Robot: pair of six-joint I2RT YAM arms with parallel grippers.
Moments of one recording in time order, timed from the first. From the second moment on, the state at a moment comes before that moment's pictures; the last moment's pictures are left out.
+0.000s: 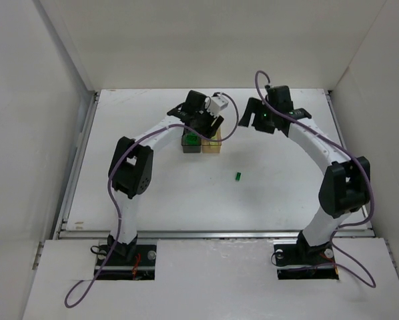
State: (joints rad) left arm -0.51 2.06 1.68 -0.36 0.24 0.28; right arm 0.27 1.71 1.48 -0.43 -0.15 0.49
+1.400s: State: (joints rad) left arm -0.39 1.50 1.20 -0.48 -0.11 0.04; right arm 0.53 1.79 1.31 -0.59 -0.06 0.47
